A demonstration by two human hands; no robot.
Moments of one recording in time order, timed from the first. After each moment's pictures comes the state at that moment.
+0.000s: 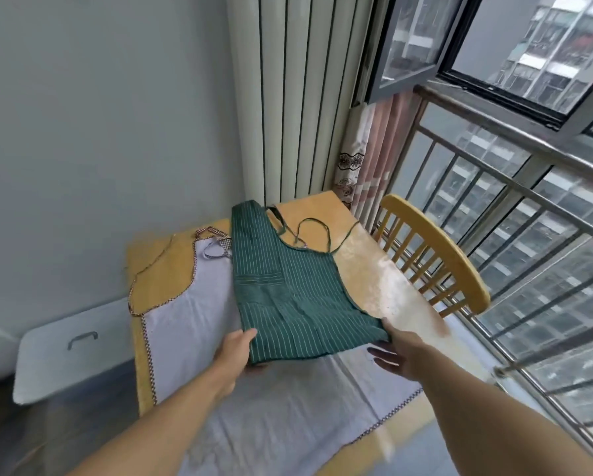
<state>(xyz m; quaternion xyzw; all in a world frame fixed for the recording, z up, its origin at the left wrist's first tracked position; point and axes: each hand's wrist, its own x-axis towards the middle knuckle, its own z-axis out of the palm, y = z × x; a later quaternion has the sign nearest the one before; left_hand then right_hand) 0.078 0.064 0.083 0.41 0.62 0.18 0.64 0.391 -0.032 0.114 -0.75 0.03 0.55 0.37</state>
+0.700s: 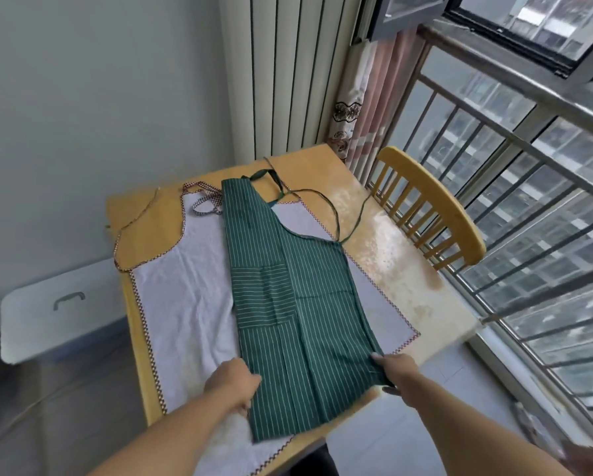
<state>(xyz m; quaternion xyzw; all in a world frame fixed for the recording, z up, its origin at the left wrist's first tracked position) 0.043 -0.020 -0.002 0.62 0.61 -0.21 0.44 0.347 -0.135 0.014 -0.86 -0.05 0.47 0.21</state>
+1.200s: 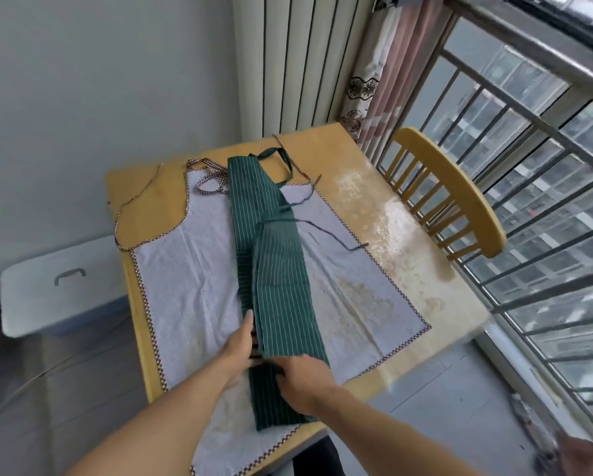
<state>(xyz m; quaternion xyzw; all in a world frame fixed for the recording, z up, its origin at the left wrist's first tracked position) 0.056 0.006 -0.020 0.28 0.62 0.11 0.73 0.182 -0.088 0.016 -0.69 -0.62 0.37 -0.07</state>
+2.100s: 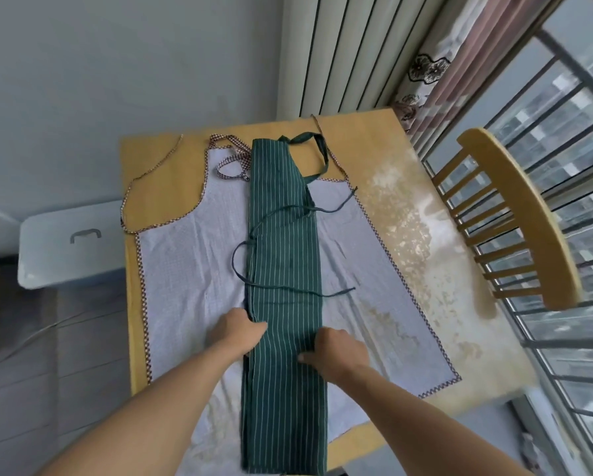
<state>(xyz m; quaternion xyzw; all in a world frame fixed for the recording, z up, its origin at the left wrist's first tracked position) 0.064 0.078 -0.046 0.54 0.71 -0.11 0.44 0.261 0.006 -0.007 -0.74 -0.54 0.37 -0.14</state>
